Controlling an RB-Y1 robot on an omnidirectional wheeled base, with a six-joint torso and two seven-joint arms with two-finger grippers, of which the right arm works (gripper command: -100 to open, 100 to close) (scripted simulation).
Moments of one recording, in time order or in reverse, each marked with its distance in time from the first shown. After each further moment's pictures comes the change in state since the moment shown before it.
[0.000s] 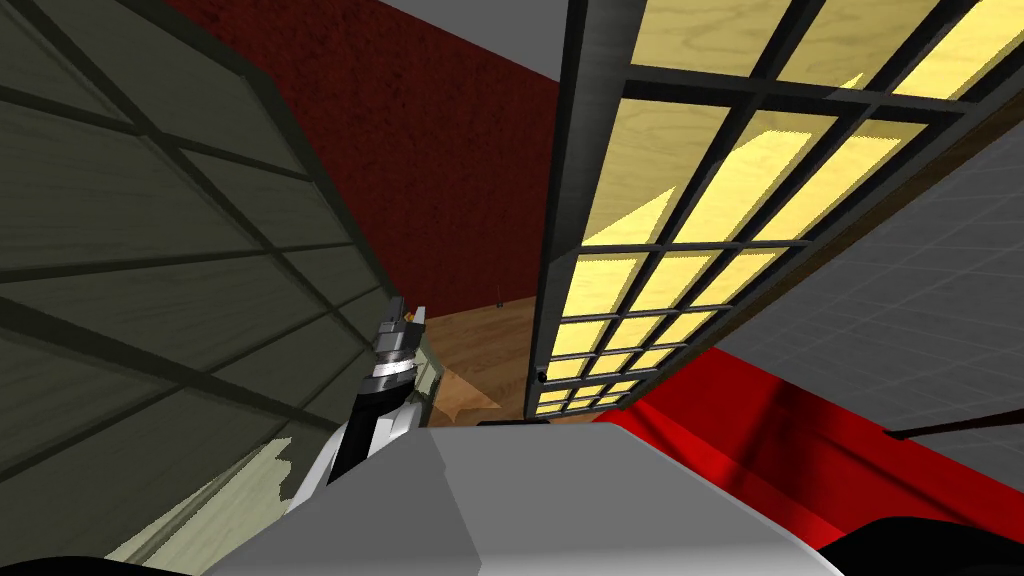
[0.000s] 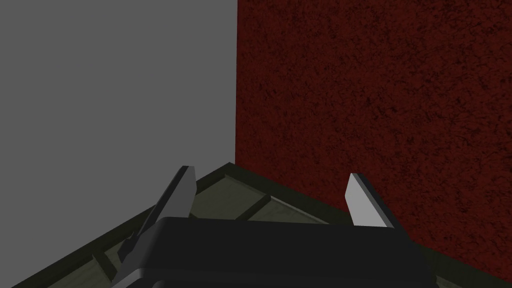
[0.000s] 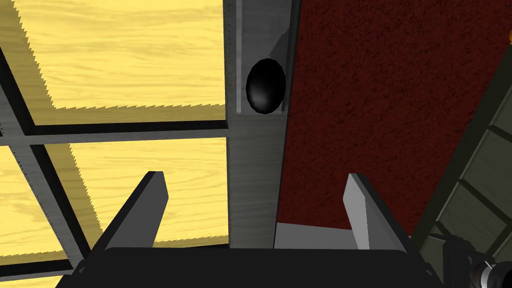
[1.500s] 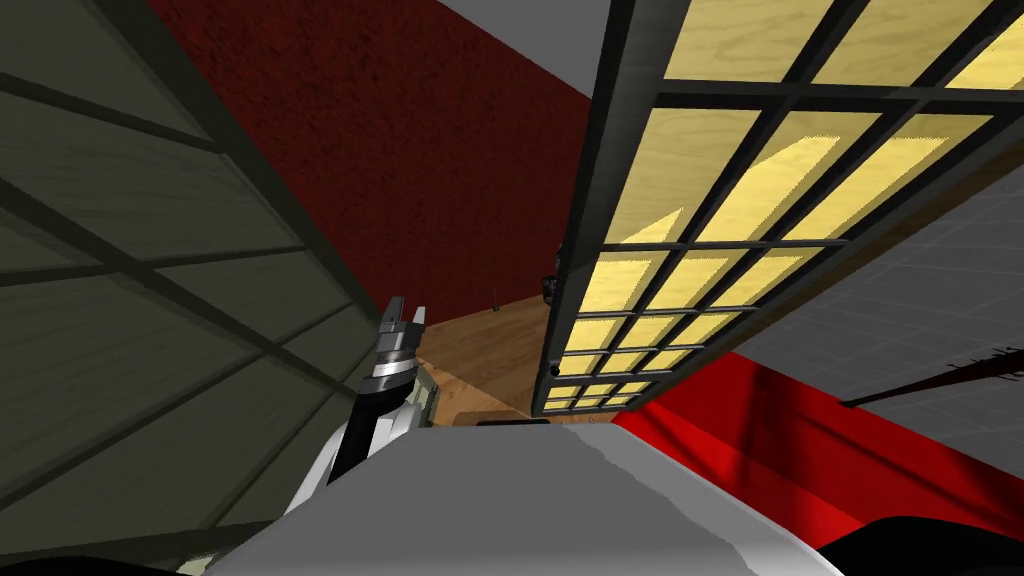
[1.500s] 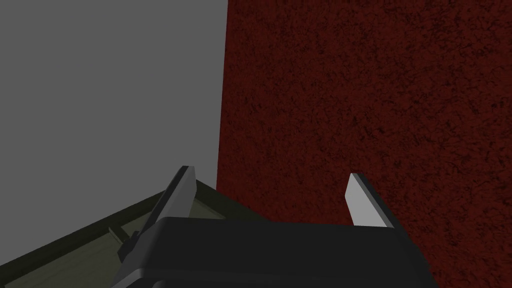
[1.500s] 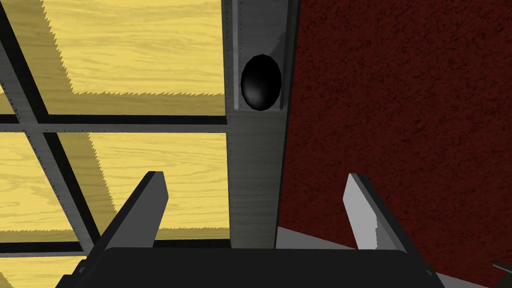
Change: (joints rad) arm -0.023 0.039 -0.062 -0.014 -0.085 0.045 0.002
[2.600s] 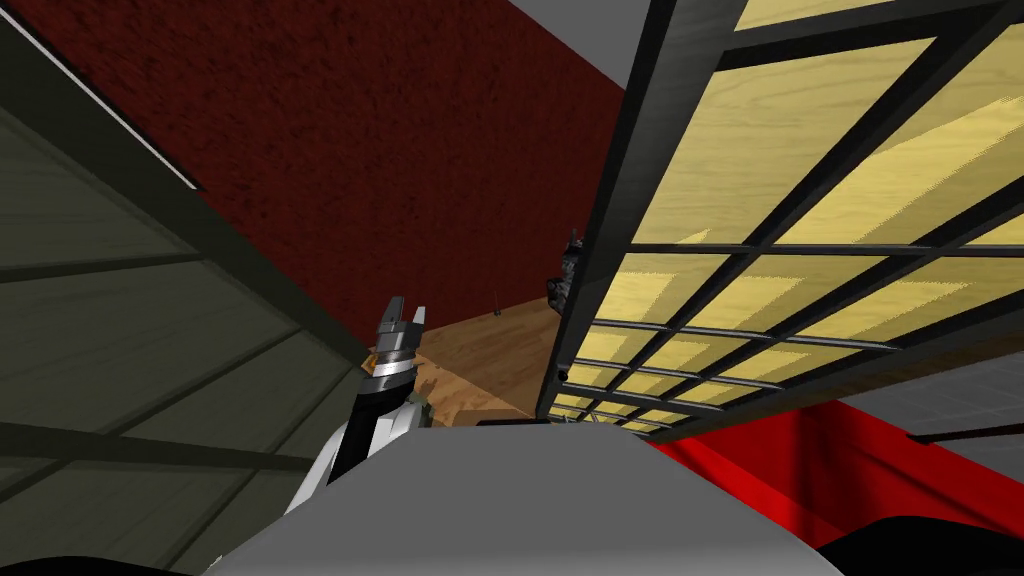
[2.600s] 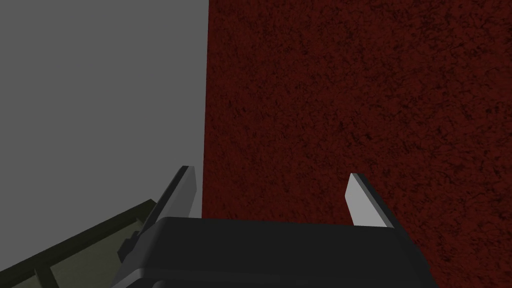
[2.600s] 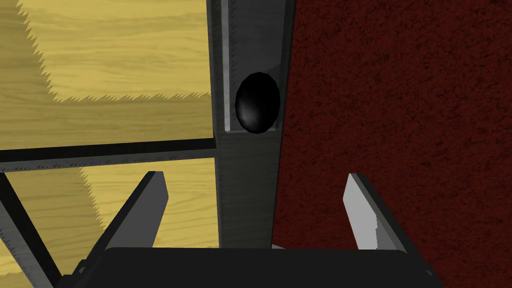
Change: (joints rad) arm -0.023 0.004 -0.023 -0.022 -0.016 0.056 -0.004
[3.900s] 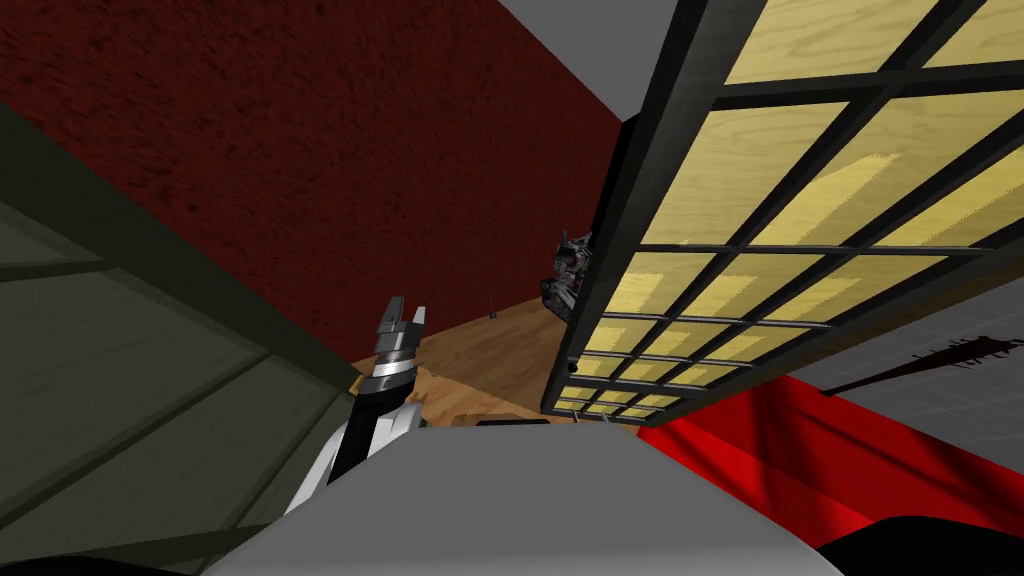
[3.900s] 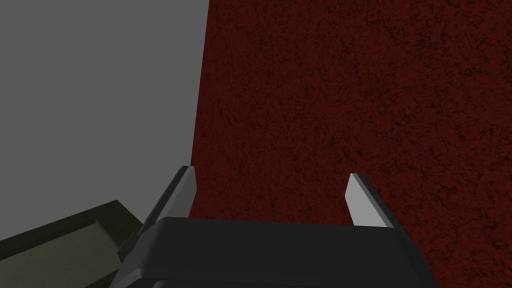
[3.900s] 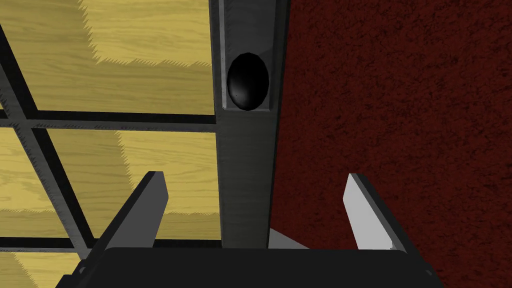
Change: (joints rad) arm -0.027 0.009 -0.054 0.014 -0.082 0.017 0.002
